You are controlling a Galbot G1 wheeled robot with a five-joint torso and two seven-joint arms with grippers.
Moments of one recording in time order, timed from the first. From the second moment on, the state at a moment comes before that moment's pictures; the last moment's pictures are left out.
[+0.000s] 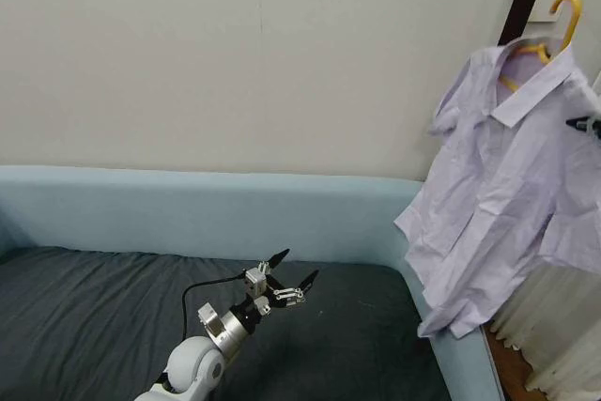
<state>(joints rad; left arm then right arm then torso) 1.05 -1.16 -0.21 -1.67 -0.61 -0.22 0.50 -0.66 -0.16 0.53 1.93 1.69 -0.59 0.28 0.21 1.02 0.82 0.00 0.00</state>
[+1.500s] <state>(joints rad) 1.19 -1.13 -0.34 -1.70 -0.61 -0.22 0.50 0.11 0.48 -0.43 1.66 1.37 -0.53 0.41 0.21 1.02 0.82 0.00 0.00</state>
